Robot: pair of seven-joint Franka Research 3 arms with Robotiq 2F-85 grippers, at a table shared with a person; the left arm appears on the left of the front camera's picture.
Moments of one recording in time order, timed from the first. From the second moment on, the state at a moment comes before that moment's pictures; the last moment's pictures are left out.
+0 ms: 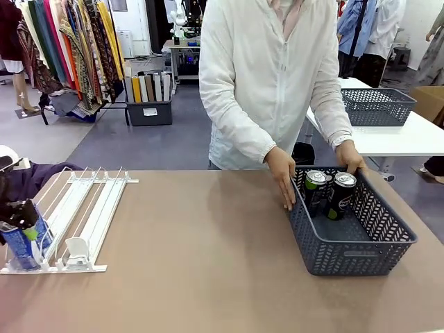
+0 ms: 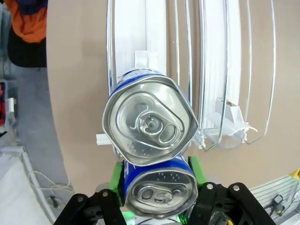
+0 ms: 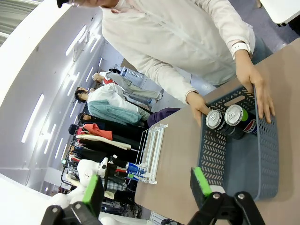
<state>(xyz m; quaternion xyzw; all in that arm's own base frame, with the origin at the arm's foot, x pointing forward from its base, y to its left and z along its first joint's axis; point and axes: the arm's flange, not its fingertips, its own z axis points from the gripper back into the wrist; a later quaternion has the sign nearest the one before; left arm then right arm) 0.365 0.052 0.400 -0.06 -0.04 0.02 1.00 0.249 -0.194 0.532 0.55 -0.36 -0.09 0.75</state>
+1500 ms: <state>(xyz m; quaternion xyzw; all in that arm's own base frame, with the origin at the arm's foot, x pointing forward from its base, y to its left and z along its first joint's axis) 0.214 0.053 0.592 -0.11 -0.20 0.01 0.97 0.249 -0.194 0.532 0.55 -0.36 -0.09 0.75</state>
